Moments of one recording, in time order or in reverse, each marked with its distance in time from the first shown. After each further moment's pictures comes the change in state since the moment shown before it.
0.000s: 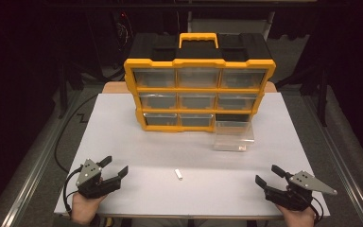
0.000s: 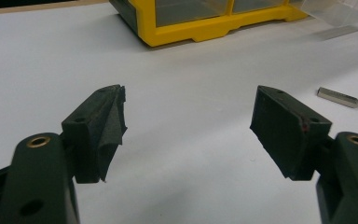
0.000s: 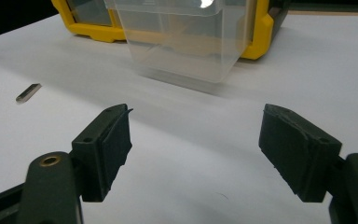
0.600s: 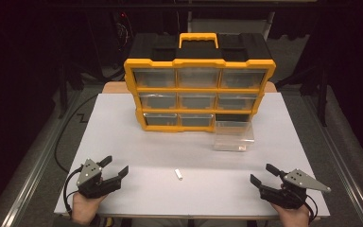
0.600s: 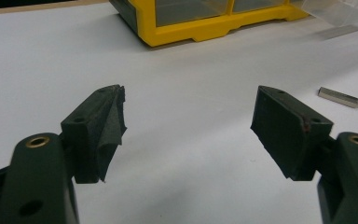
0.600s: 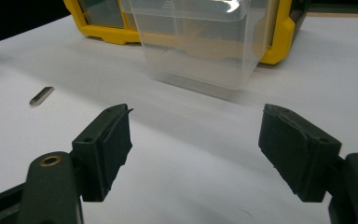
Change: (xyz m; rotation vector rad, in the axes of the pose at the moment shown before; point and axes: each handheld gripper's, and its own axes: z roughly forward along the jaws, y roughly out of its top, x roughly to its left) left arm 0.000 0.000 0.001 0.002 0.000 0.000; right arm 0.008 0.004 0.009 0.000 0.031 -0.006
